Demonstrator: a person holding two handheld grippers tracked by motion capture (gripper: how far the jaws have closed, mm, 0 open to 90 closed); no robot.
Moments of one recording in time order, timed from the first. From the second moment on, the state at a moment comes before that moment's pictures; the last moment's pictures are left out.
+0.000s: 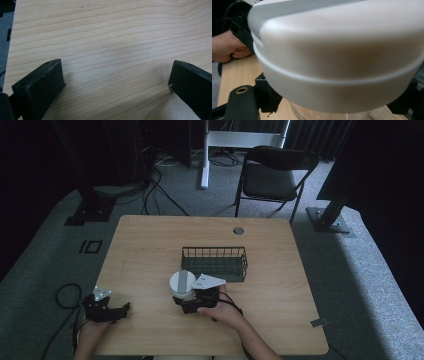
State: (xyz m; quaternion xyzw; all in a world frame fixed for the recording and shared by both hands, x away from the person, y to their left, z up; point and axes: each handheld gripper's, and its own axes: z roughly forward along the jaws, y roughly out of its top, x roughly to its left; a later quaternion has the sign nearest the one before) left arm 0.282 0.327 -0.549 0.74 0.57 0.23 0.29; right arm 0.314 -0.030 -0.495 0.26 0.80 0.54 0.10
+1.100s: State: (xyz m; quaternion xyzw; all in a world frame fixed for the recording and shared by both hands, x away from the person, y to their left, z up) left arm 0.282 0.327 -0.549 0.74 0.57 0.23 0.29; right arm 0.346 -0.077 -0.429 0.31 0.74 0.57 0.19
